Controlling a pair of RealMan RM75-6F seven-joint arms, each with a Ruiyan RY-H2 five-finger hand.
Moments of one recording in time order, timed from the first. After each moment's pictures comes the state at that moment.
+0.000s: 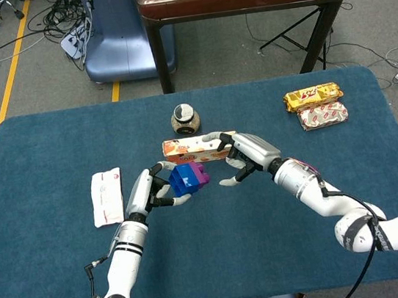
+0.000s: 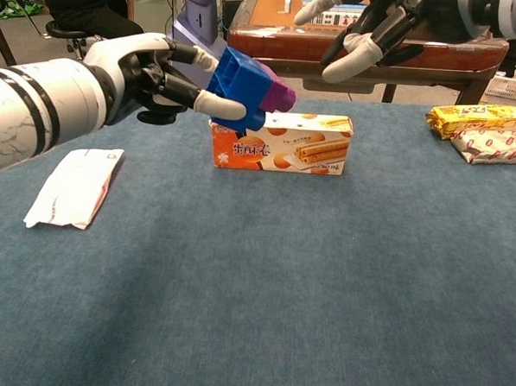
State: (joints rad) left arm -0.75 -1.67 -0.46 -1.85 0.70 1.19 0.13; right arm 0.87 -1.12 0.37 -1.81 -0.95 0.60 0.31
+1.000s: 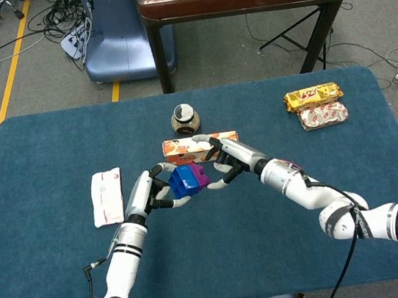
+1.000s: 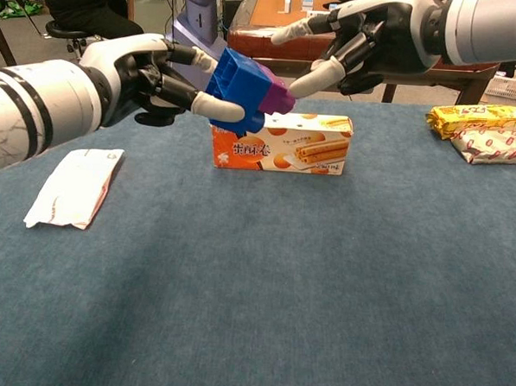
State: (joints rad) left arm -0.74 -1.66 -0.44 -1.88 0.71 1.19 0.12; right arm 0.92 -1.21 0.41 -1.67 -0.97 0.42 0.51
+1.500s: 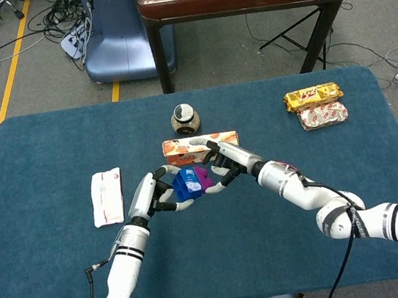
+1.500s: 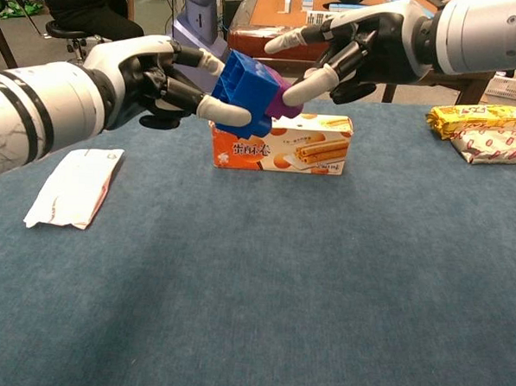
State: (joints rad) left arm -0.75 -1.66 -0.43 -1.89 0.72 1.19 0.12; right arm 0.92 -1.24 0.42 -1.65 -1.01 0.38 0.56
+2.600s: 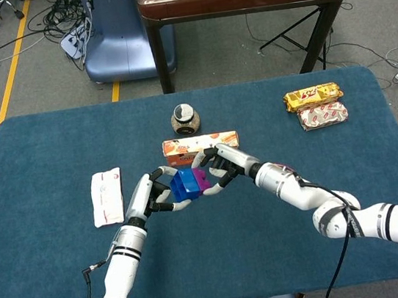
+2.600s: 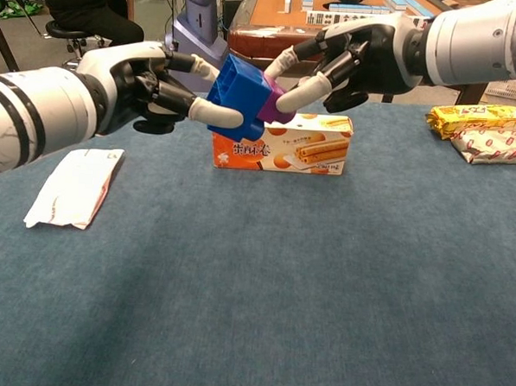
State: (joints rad) left arm -0.73 -1.65 -0.43 -1.89 0.71 1.18 0.08; right arm 0.91 -1.28 0.43 -1.61 -1.05 0.36 0.62
